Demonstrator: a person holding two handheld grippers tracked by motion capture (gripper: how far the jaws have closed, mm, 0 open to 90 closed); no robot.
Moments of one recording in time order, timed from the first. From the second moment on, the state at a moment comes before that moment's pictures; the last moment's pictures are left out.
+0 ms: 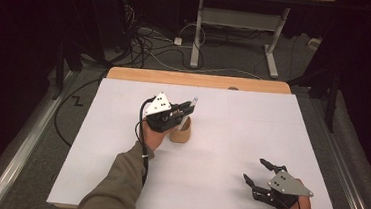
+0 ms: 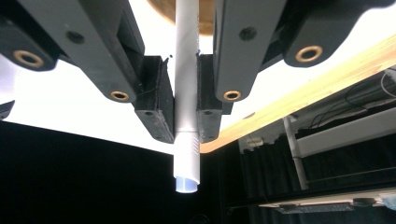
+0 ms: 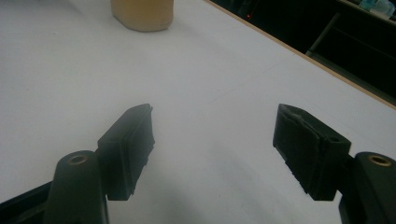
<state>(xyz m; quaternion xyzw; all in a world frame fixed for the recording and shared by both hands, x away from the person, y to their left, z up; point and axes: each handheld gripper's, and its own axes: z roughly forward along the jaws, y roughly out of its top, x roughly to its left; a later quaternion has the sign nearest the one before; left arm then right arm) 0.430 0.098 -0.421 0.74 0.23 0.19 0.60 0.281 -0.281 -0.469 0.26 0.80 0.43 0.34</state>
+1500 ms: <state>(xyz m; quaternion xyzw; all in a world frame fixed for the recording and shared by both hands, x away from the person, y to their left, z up) 0.408 0.103 -0.426 0.78 0.20 0.23 0.55 0.282 -0.279 -0.471 0.26 0.80 0.42 0.34</state>
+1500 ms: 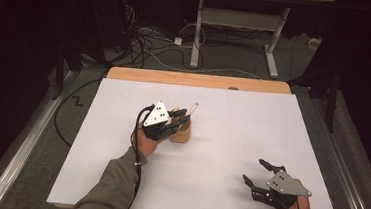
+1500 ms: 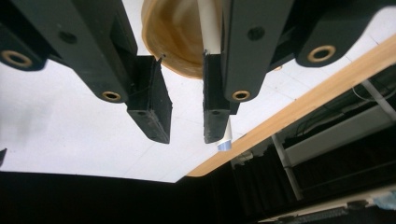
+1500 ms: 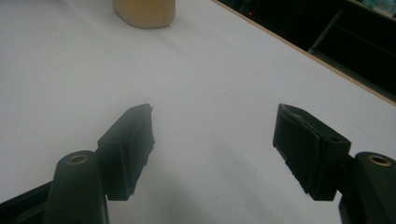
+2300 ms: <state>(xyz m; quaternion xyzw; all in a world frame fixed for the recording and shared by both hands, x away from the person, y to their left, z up) 0.376 0.090 -0.412 0.77 0.18 0.30 0.53 0.281 -0.276 -0.472 0.27 0.80 0.42 0.34</state>
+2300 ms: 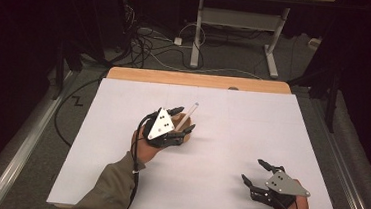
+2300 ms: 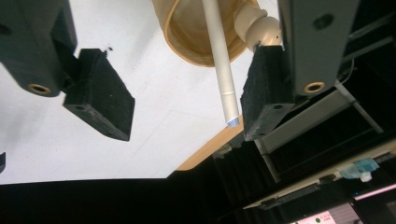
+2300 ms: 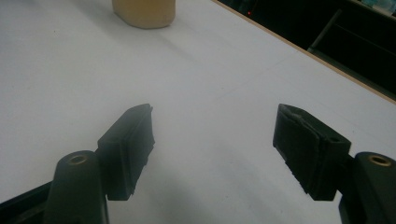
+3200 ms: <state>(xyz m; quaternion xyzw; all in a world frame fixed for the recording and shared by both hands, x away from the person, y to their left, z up) 0.350 0.078 -0.406 0.80 0.14 0.30 0.49 0.281 -0.276 -0.470 0.26 0.80 0.42 0.34</state>
